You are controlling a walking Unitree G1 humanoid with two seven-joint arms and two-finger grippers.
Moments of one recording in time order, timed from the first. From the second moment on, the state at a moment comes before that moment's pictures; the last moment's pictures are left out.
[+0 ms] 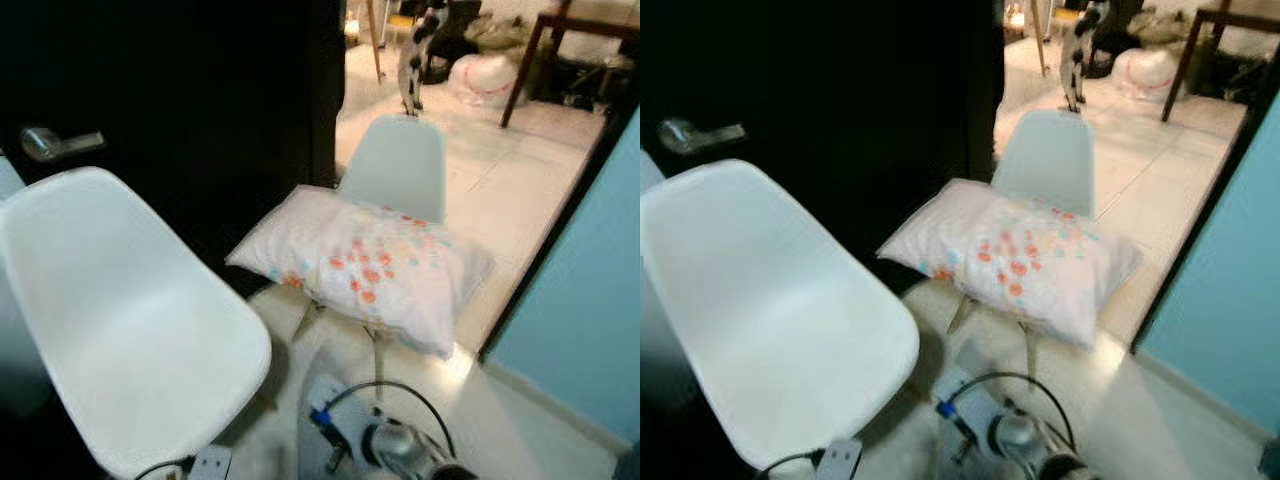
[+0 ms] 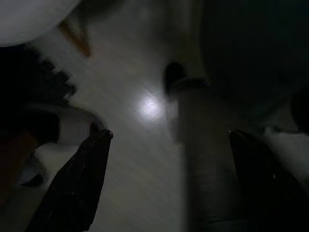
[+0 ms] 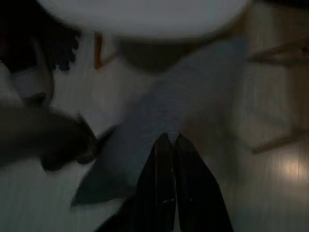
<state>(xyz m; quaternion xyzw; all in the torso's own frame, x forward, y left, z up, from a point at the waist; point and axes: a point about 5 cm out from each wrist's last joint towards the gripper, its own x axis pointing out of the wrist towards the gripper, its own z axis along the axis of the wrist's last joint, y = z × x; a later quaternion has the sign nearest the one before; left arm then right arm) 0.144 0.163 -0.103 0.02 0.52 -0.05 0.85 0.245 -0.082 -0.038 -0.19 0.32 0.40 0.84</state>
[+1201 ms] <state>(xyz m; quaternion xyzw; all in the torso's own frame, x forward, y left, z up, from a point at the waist) 0.150 0.156 -0.101 0.00 0.51 -0.05 0.86 0.363 -0.019 0.144 -0.11 -0.04 0.31 0.94</state>
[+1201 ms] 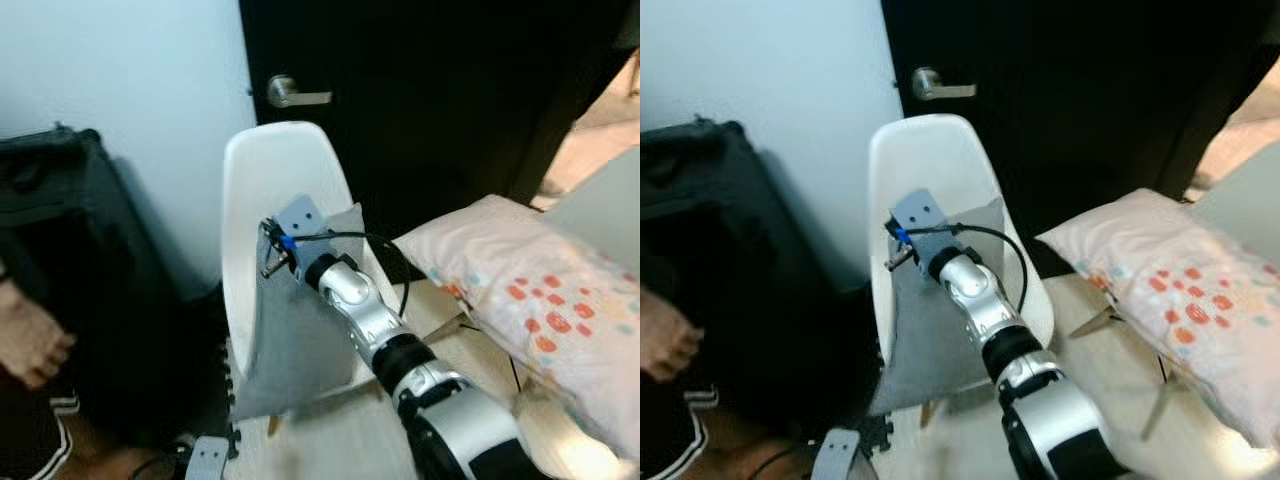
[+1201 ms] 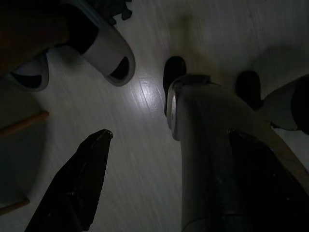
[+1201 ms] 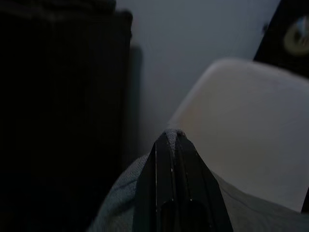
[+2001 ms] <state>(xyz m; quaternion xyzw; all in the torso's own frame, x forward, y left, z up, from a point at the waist) 0.155 0.151 -0.099 0.01 0.50 -0.07 0.86 0.359 -0.032 0.125 -0.11 -0.01 0.30 0.95</state>
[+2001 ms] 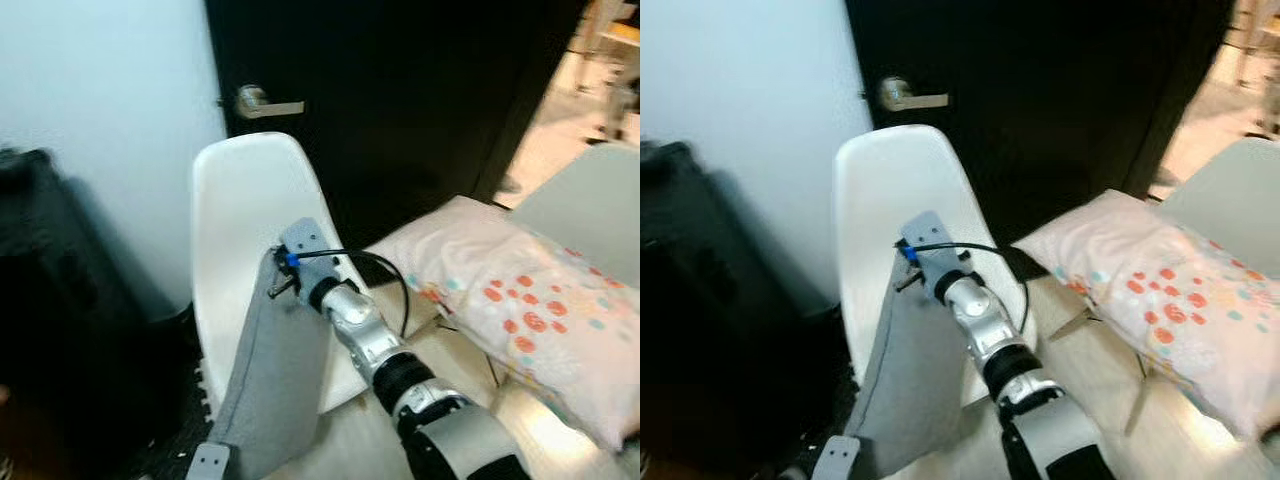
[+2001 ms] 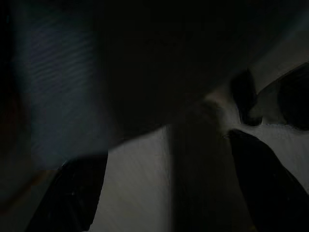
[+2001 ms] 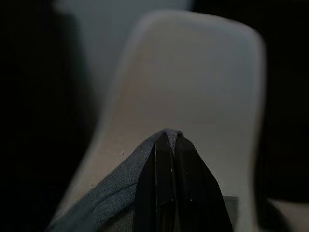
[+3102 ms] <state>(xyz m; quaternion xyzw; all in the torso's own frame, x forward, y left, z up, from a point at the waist) 0.154 0.151 -0.099 0.00 0.50 -0.06 0.87 0.351 -0.006 0.125 -0.13 0.00 0.34 0.93</state>
